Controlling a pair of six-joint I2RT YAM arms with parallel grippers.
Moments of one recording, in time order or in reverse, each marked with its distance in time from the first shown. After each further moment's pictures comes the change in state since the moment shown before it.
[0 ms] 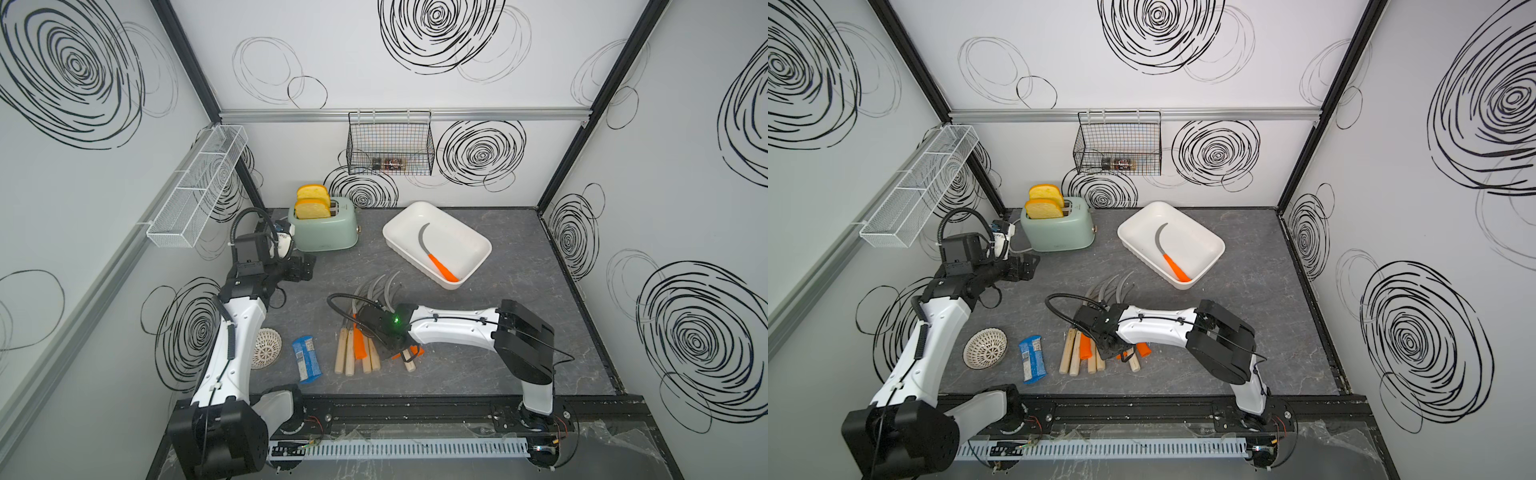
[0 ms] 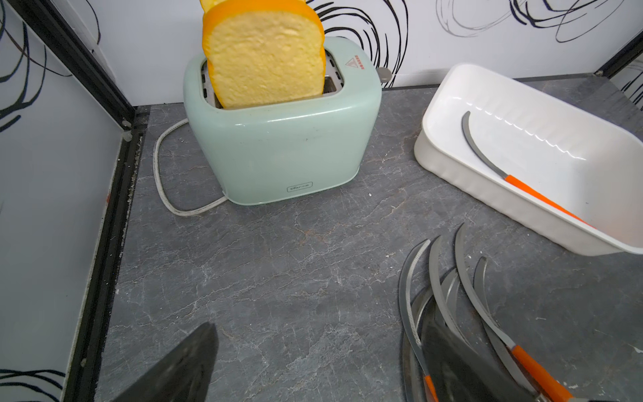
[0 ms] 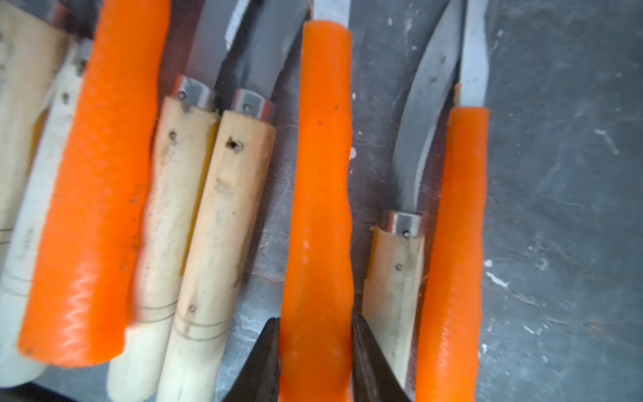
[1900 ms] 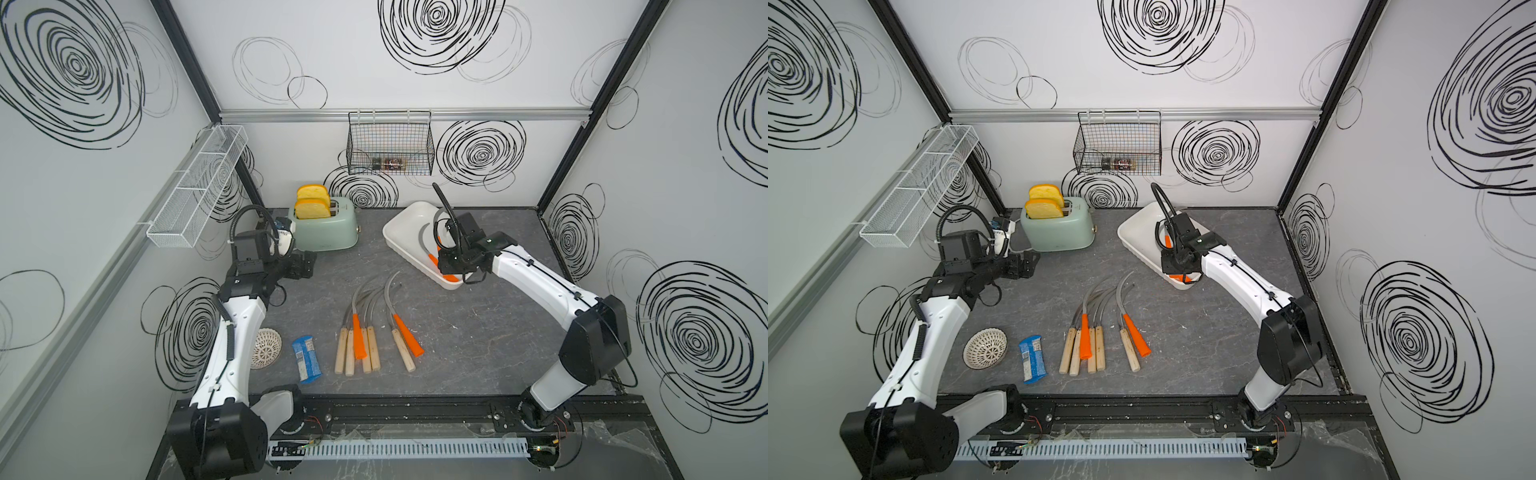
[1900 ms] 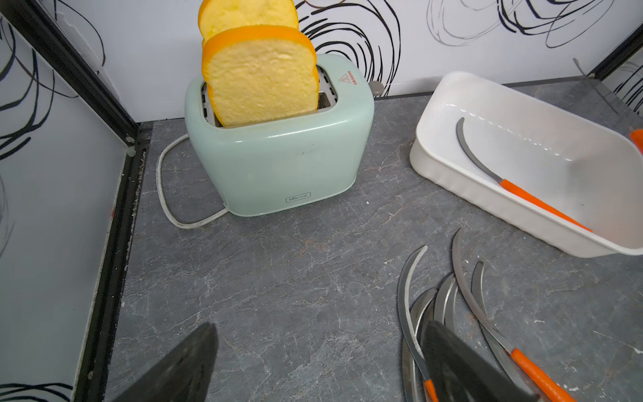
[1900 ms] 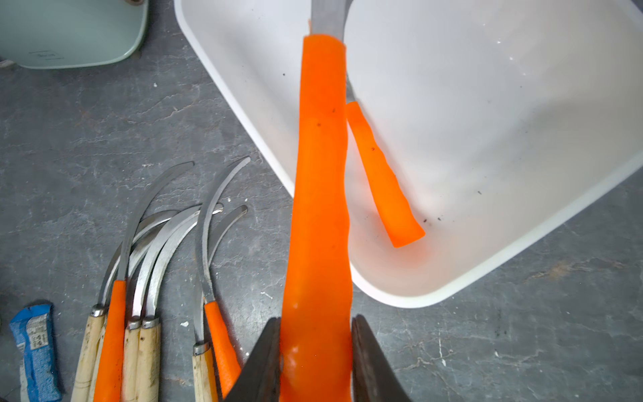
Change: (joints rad) left arm -0.008 0.000 0.026 0.000 0.004 0.015; right arm -0.700 -0.281 0.047 -0.024 -0.159 -0.320
